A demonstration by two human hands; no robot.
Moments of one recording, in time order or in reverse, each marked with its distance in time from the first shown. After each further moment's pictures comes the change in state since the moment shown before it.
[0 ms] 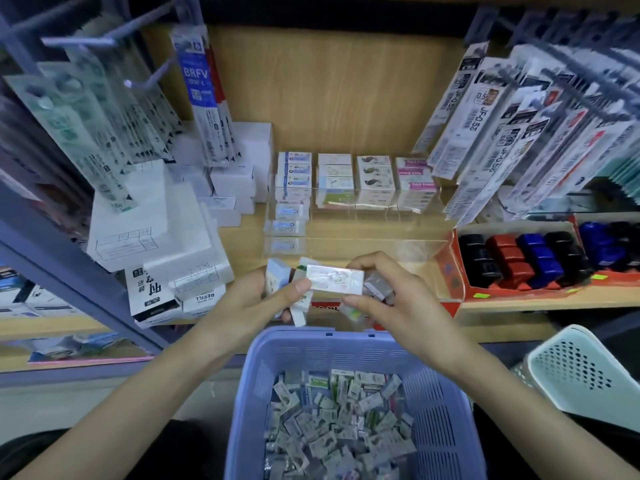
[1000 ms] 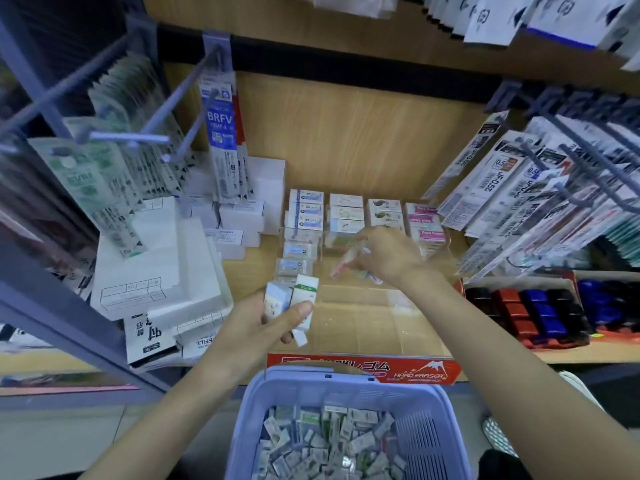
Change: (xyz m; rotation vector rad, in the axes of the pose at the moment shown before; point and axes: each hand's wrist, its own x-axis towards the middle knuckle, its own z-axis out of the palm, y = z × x) left_hand 0.026 0.019 -0.019 0.039 0.230 -0.033; right_hand 0.158 -0.012 -0.027 -0.813 -0.022 0.315
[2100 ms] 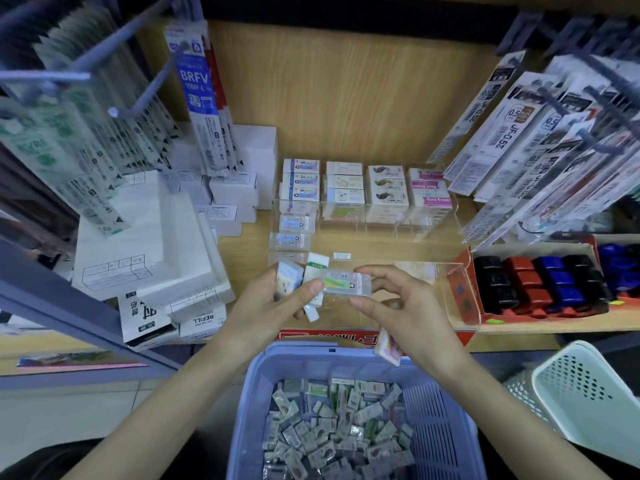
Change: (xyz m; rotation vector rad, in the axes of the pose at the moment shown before) left_hand 0.009 -0.013 0.019 0.047 -0.069 0.020; right_hand -0.117 0.018 0.044 0.988 0.036 -0.040
